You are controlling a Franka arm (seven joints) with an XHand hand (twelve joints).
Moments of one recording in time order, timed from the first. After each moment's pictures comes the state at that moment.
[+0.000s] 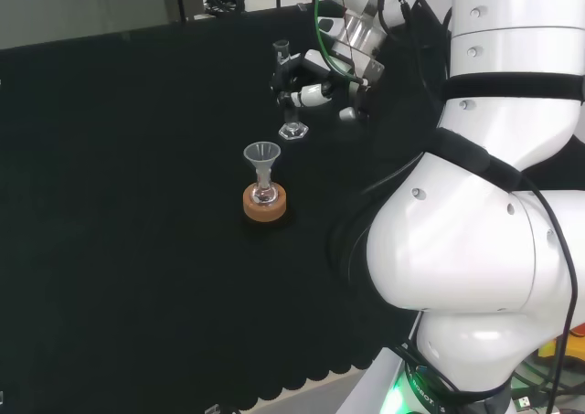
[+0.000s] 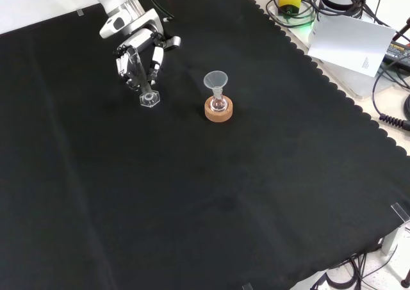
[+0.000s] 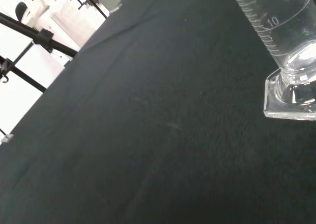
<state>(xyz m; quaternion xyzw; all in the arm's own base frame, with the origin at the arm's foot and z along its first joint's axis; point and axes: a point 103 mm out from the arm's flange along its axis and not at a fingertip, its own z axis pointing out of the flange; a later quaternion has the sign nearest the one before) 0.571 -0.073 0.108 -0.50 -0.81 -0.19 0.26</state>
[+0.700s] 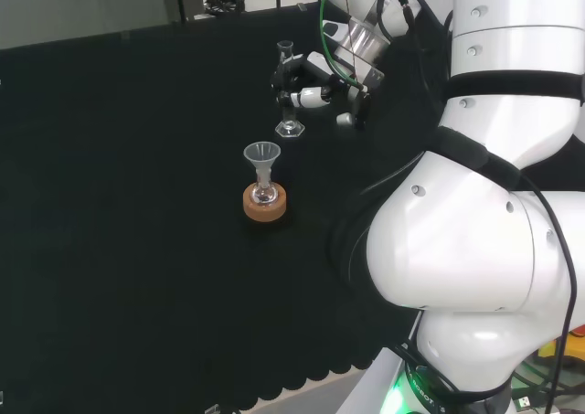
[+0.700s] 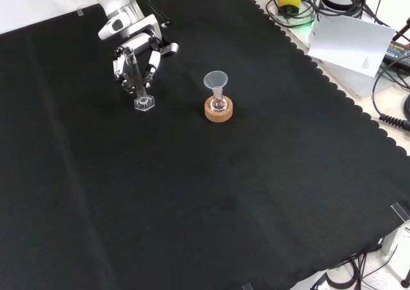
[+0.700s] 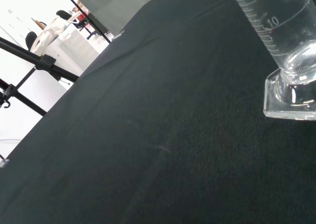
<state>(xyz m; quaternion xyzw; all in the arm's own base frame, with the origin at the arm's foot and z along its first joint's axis) 0.581 -0.075 0.095 -0.50 -0.80 -0.23 0.25</state>
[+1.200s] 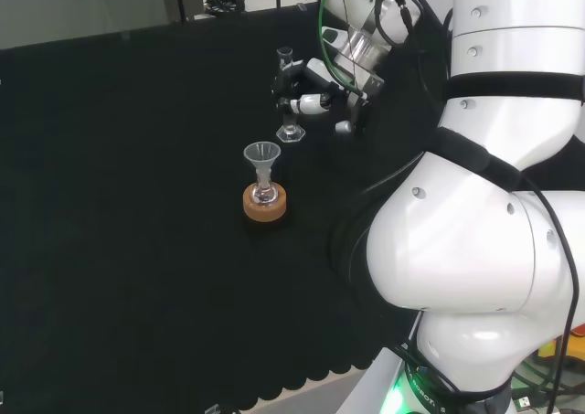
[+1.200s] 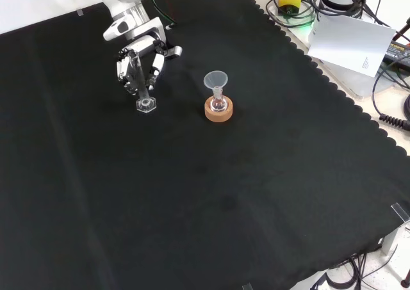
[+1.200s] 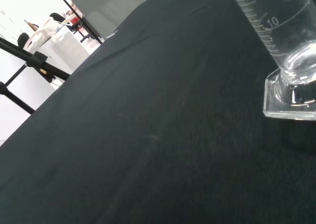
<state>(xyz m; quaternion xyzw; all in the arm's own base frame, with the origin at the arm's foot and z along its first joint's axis) 0.573 -0.071 0.085 -0.51 -0.80 -0.23 0.23</state>
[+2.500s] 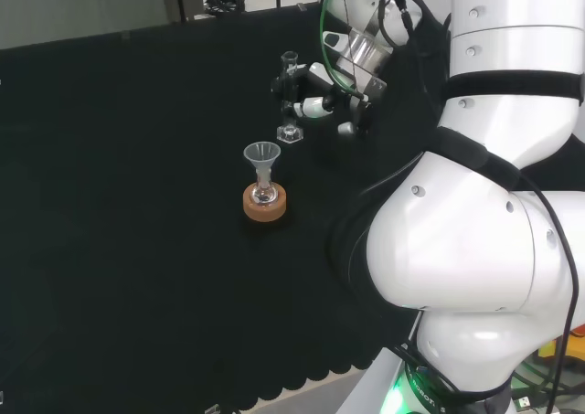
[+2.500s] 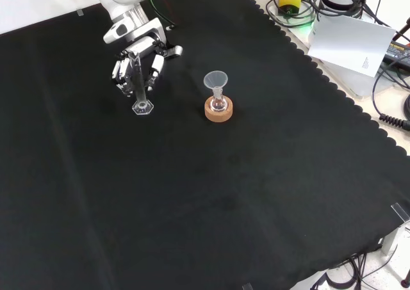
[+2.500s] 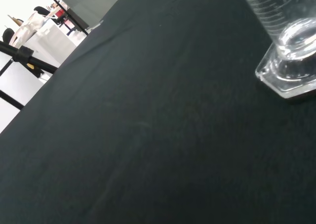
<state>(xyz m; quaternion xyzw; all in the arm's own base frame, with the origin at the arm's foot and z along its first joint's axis) 0.569 -0.079 0.079 -0.52 -0.78 -0.21 0.25</state>
